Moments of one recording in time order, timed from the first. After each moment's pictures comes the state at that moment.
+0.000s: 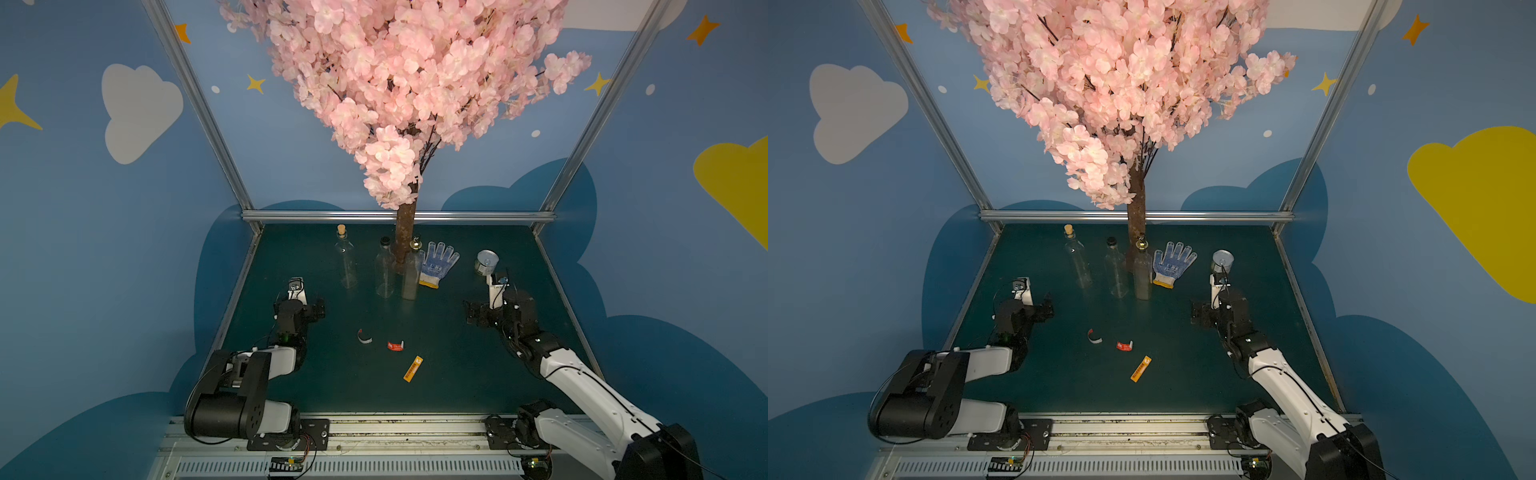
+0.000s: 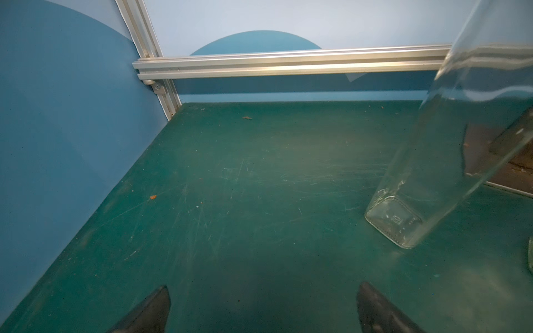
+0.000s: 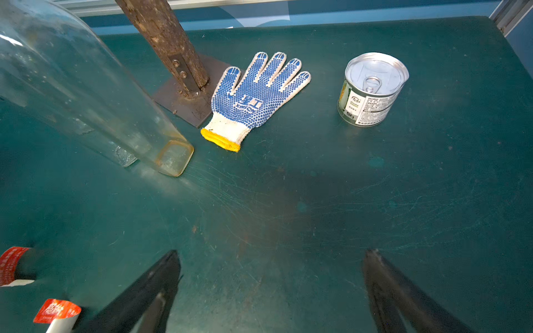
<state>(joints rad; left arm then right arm) -0.05 1.43 0.27 0.81 -0.19 -0.02 0.37 0.97 0.54 -0.13 0.06 0.18</state>
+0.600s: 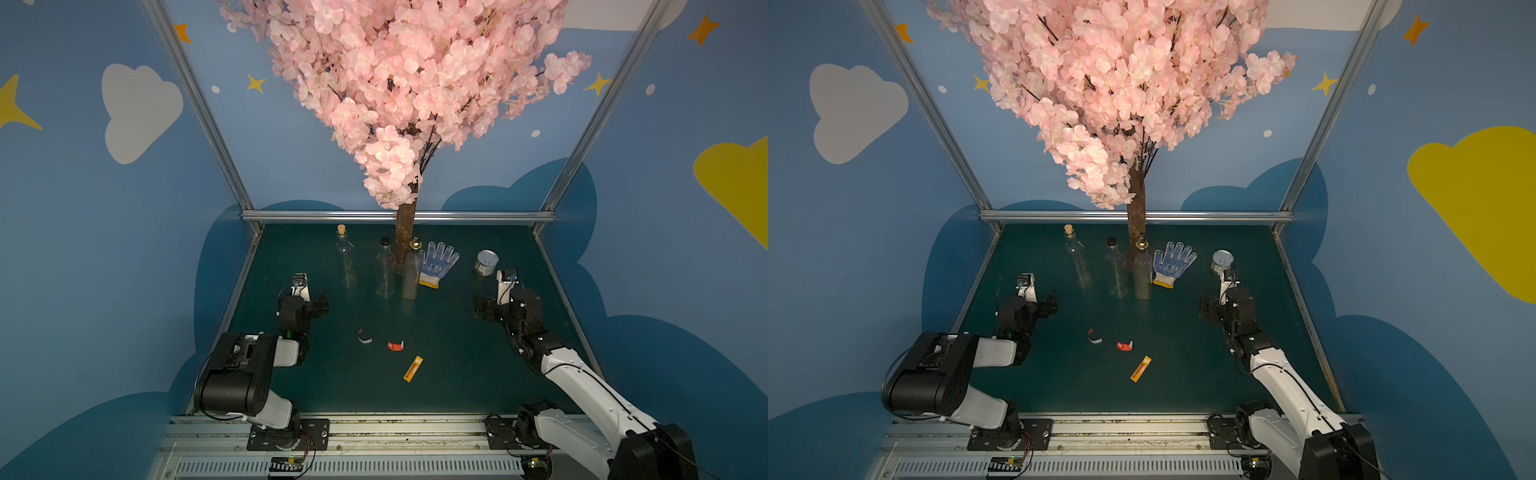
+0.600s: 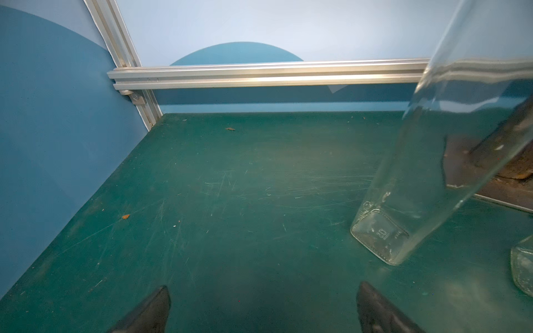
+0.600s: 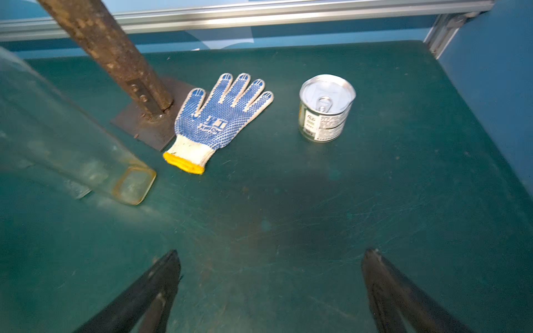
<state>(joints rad) -0.04 1.52 0.33 0.87 -0.14 -0.01 0.27 0.99 0.52 -0.04 0.14 0.14</state>
